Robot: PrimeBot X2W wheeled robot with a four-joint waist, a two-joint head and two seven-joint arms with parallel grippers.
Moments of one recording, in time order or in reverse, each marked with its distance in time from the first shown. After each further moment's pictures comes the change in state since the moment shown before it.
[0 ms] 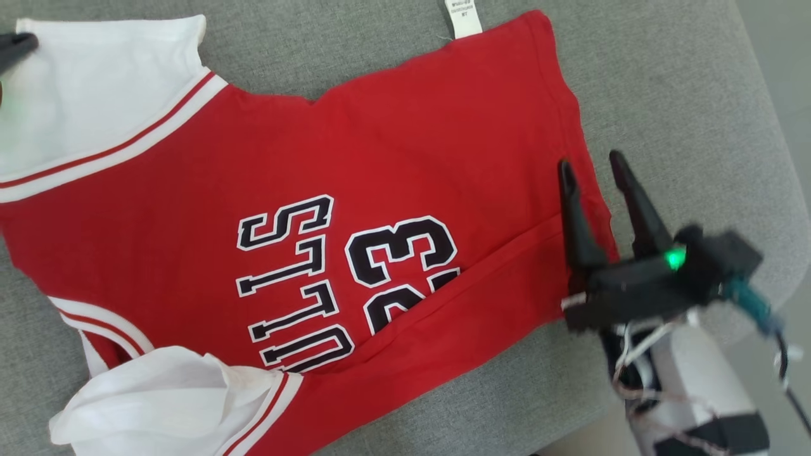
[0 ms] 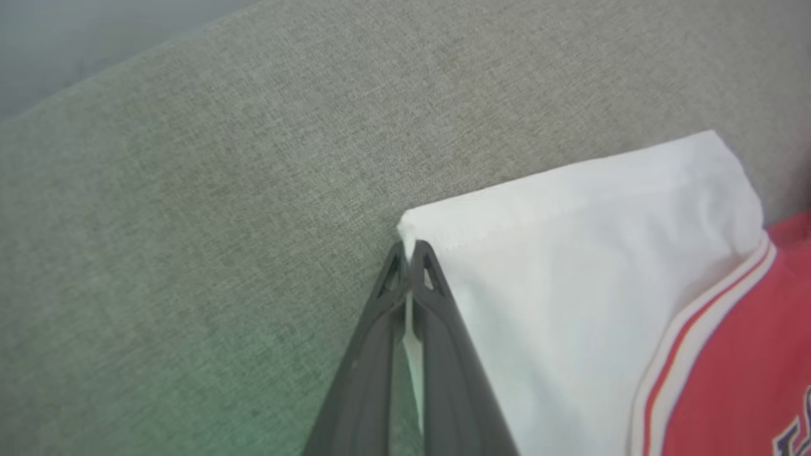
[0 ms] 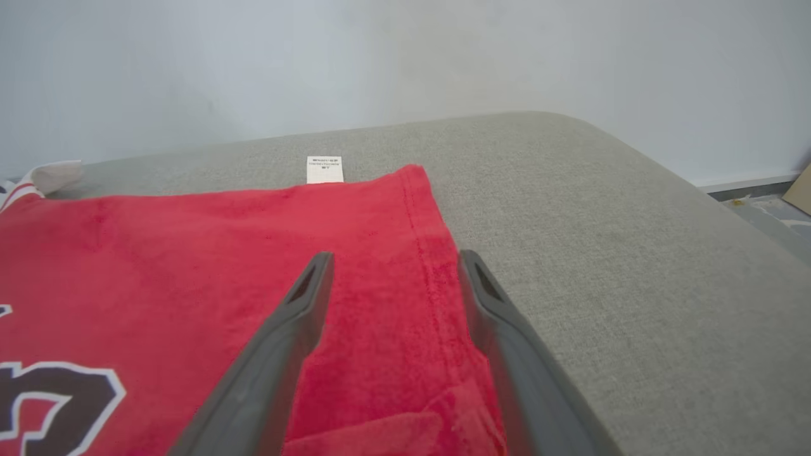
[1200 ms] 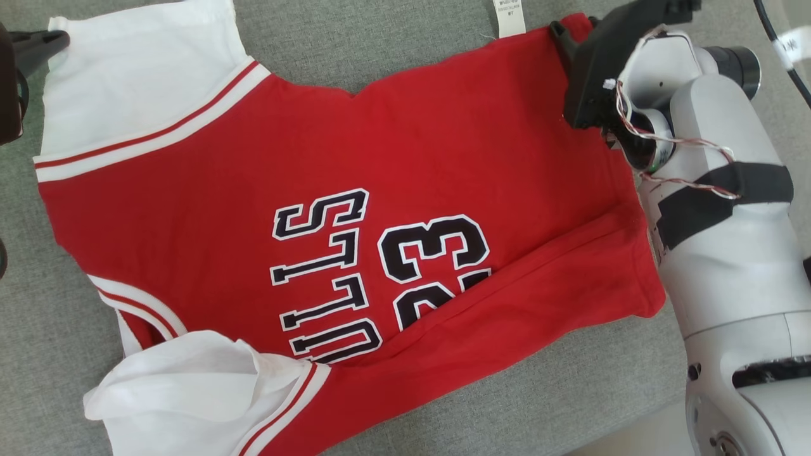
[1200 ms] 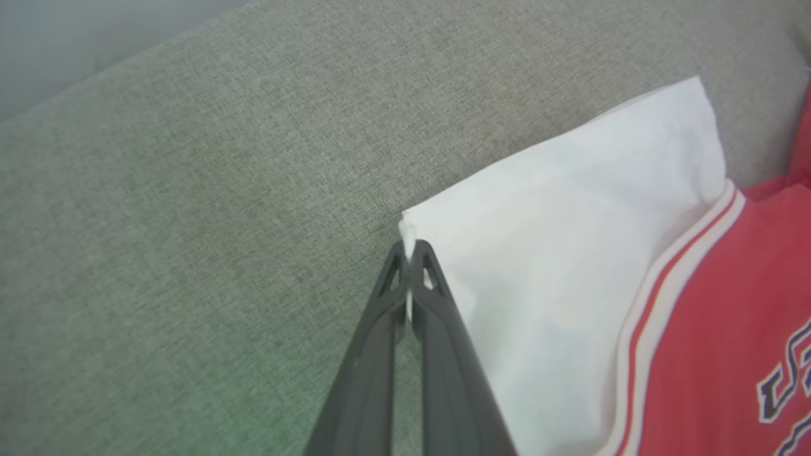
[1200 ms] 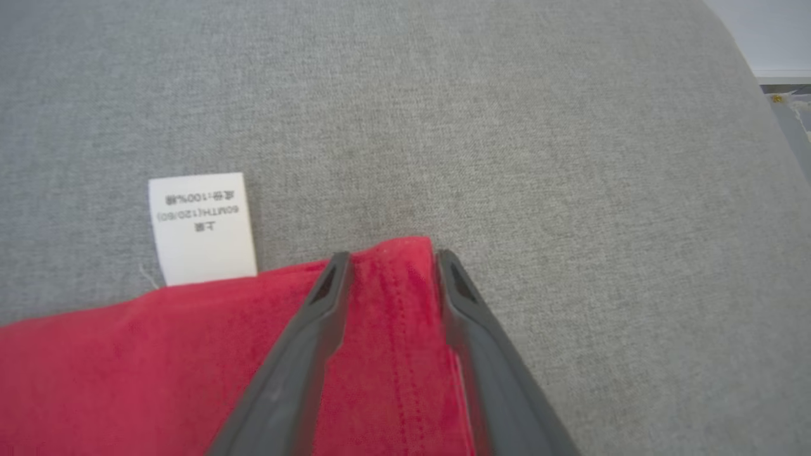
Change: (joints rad) left arm -0.021 0.017 -0.065 -0.072 -0.053 0.000 -0.027; right arm -0.770 0.028 -0.134 0.665 -0.141 0.000 0.730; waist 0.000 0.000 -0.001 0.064
